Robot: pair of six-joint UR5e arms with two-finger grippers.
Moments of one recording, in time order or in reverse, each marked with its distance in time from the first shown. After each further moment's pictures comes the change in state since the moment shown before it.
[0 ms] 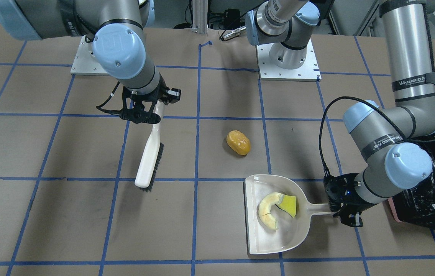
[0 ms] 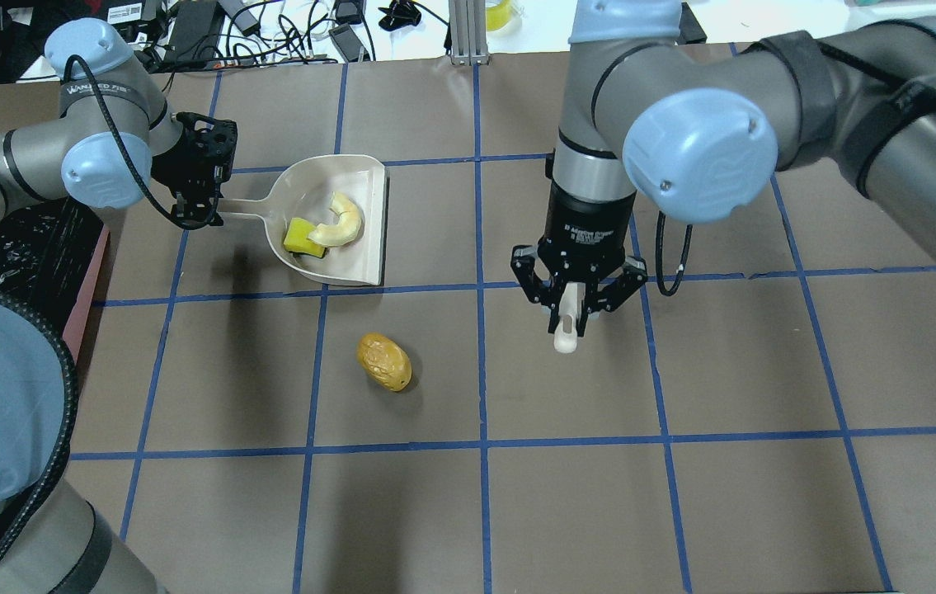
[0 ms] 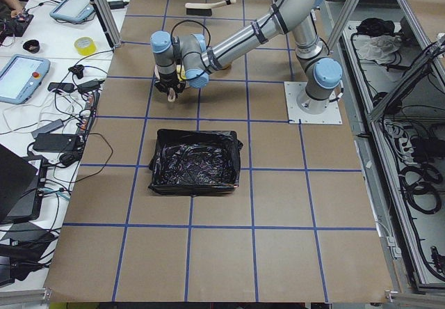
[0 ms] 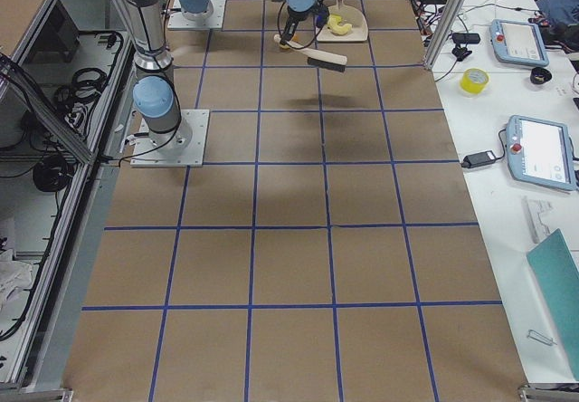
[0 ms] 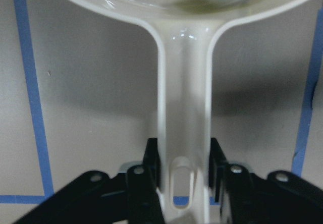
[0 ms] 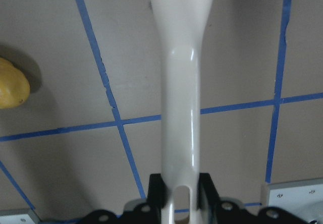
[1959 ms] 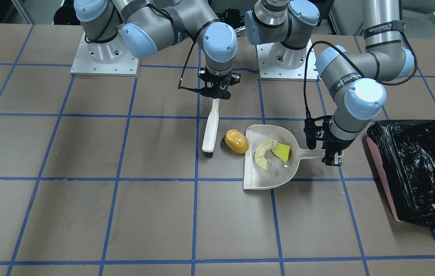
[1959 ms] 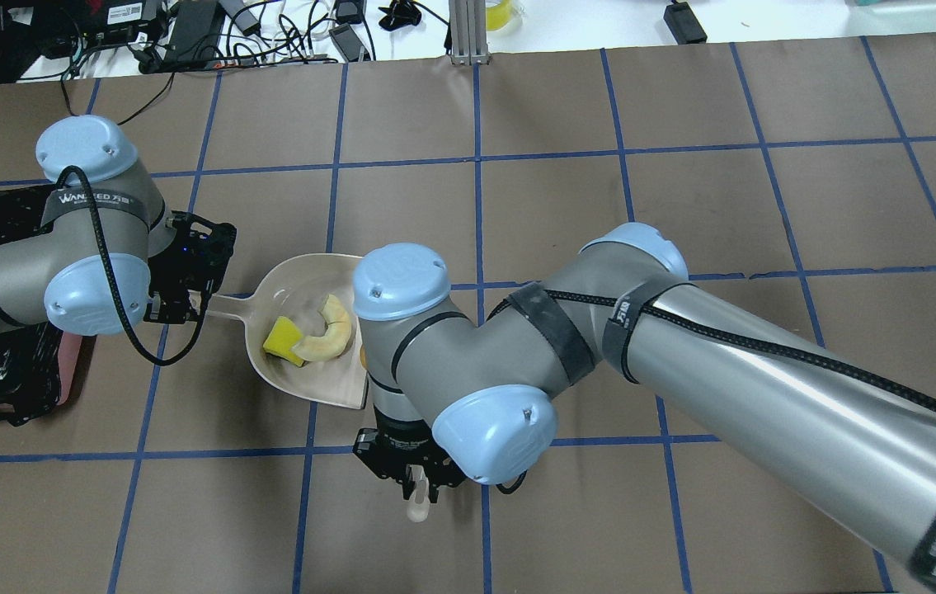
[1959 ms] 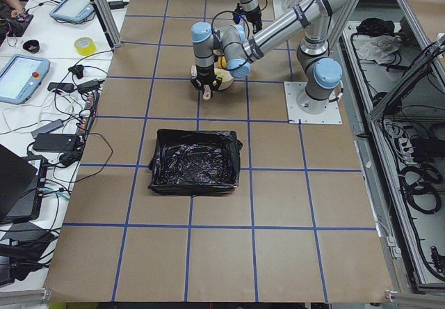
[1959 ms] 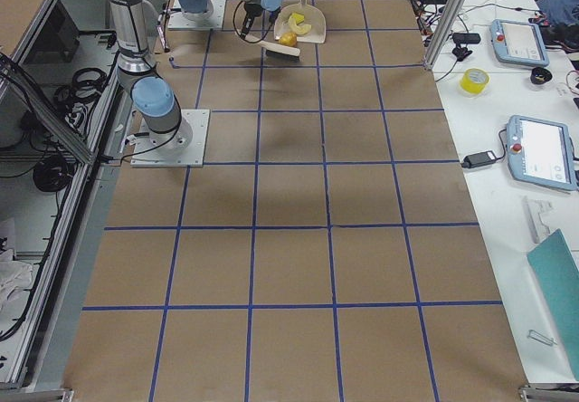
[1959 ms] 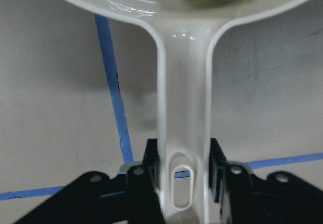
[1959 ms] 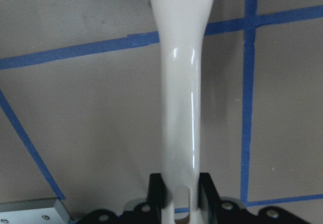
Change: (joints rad) left arm -0.012 0.313 -0.430 0.083 0.153 0.080; right arm 0.392 0.116 0.168 -0.374 0.125 0.392
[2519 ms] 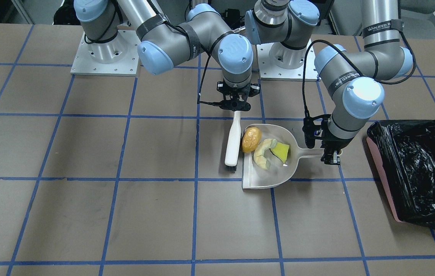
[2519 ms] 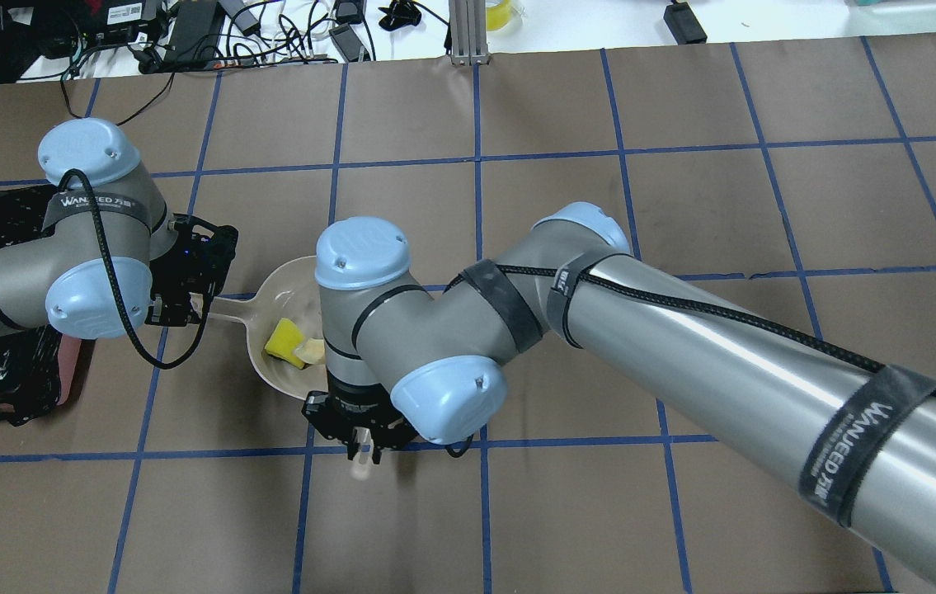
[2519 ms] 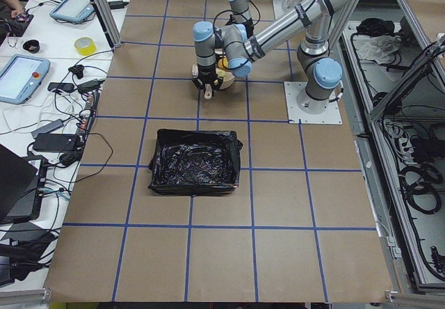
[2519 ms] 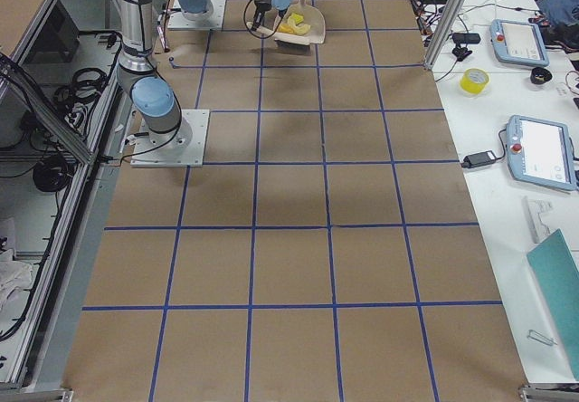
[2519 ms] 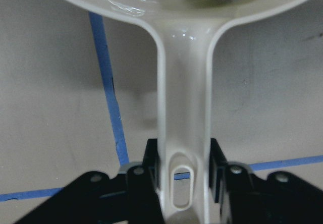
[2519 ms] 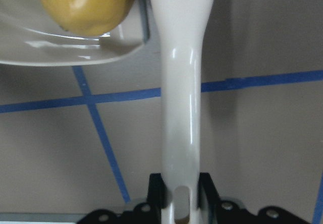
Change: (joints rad) left arm -0.003 0.008 -0.008 0.000 0.001 -0.006; right arm 0.012 0.119 -0.151 -0.094 0.083 0.014
